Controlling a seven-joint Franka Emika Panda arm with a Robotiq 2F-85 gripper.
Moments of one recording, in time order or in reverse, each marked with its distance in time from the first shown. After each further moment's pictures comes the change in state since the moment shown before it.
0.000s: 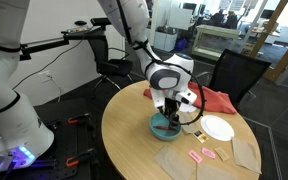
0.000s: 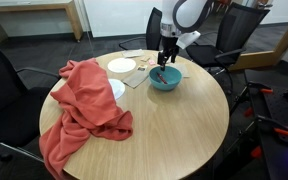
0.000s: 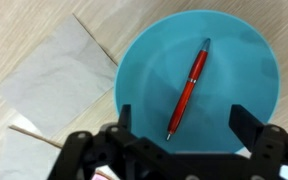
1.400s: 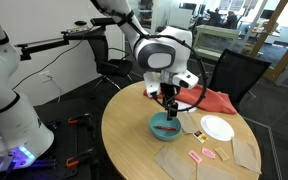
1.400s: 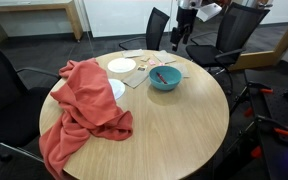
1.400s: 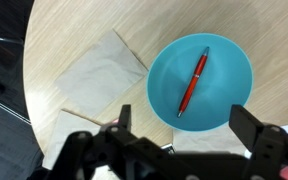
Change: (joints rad) arm -0.022 -0.326 -0.027 -0.208 -0.035 -0.054 -0.030
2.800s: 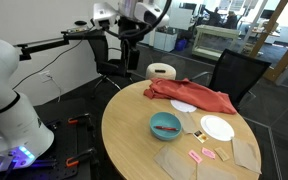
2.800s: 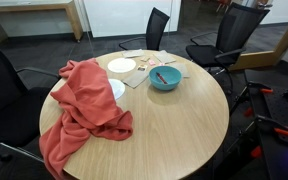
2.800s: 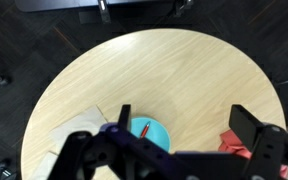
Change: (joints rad) arm 0.023 -0.669 -0.006 -0.144 0.099 -0.711 -0.197
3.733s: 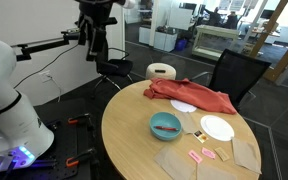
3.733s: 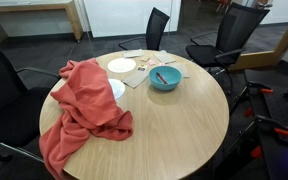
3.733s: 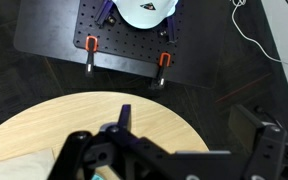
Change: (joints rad) arm 0.087 -0.222 0.000 -0.018 -0.002 -0.414 -0.202
